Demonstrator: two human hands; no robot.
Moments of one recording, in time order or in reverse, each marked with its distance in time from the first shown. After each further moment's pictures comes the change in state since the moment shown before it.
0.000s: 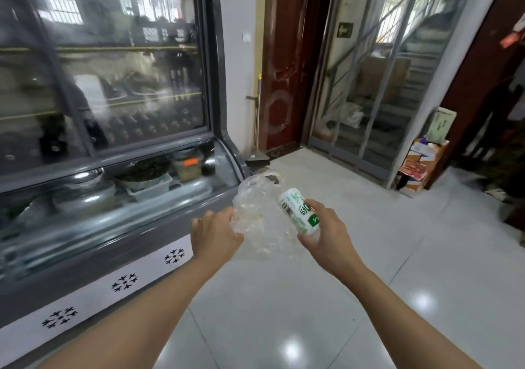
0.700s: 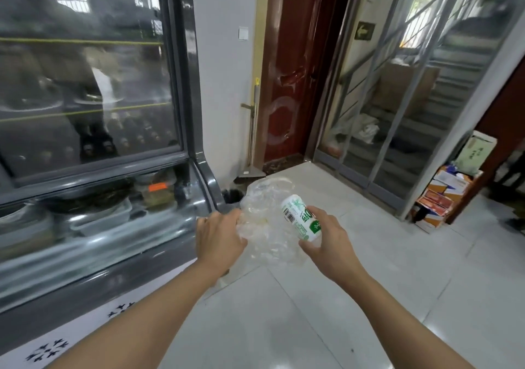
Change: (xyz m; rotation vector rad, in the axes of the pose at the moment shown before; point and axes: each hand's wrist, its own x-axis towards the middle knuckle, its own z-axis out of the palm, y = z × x) left_hand 0.298 0.094 0.158 0.061 0.038 0.018; right_hand 0.321 0.158 -0.001 -0.006 -0.073 -0.006
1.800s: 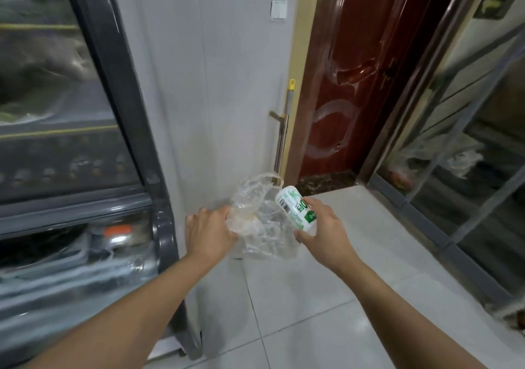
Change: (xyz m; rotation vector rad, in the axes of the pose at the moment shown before) left_hand 0.463 0.017 0.203 0.128 0.006 -0.327; right_hand 0.559 0.168 0.077 0.062 -0.214 -0.176
